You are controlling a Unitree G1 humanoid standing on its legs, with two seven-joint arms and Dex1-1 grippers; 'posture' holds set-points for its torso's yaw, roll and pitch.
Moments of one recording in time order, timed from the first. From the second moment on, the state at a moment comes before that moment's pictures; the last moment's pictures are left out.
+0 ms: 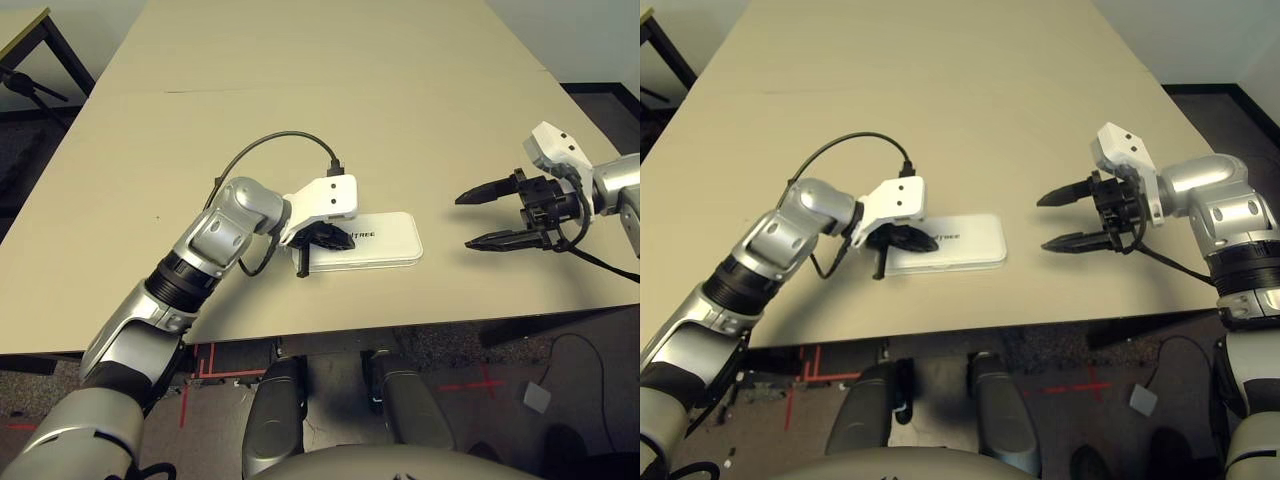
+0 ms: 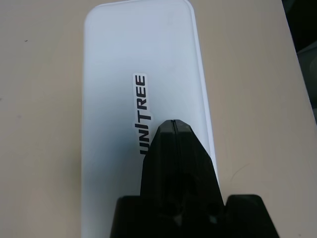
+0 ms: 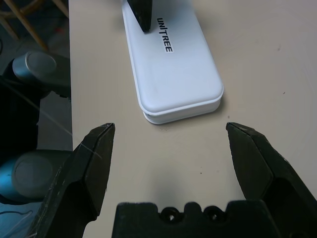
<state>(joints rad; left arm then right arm) -0.76 0.52 -0.50 0.00 -0.03 0.58 -1.20 -0.72 -0.92 0.21 0.45 0.38 0.18 1.61</state>
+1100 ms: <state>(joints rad) -0.53 0.33 0.17 -0.01 -0.16 0.52 -0.48 -0.60 -0.59 -0.13 0.43 0.39 0.31 0.97</state>
